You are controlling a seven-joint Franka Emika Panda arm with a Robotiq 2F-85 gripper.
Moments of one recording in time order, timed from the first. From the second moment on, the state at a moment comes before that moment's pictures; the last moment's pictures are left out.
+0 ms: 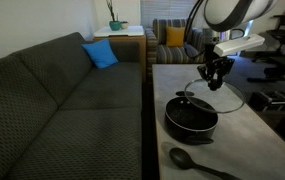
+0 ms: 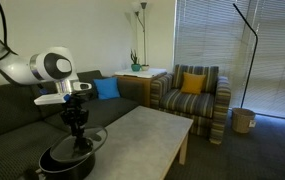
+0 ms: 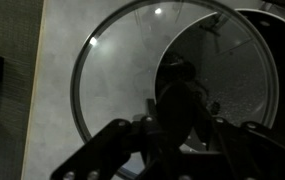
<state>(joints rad) 0.27 1.12 -0.08 -1.27 -0.13 2.26 0.25</state>
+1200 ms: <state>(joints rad) 0.29 1.39 0.01 -0.94 -0.13 2.30 0.15</state>
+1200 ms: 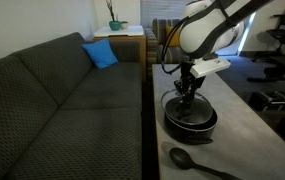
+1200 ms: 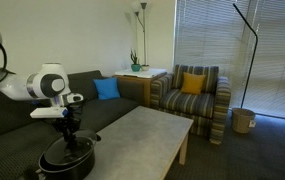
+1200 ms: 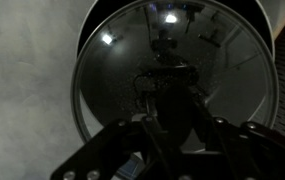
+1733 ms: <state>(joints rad) 0.28 1.39 0.02 -0.94 -0.13 2.28 0.15</state>
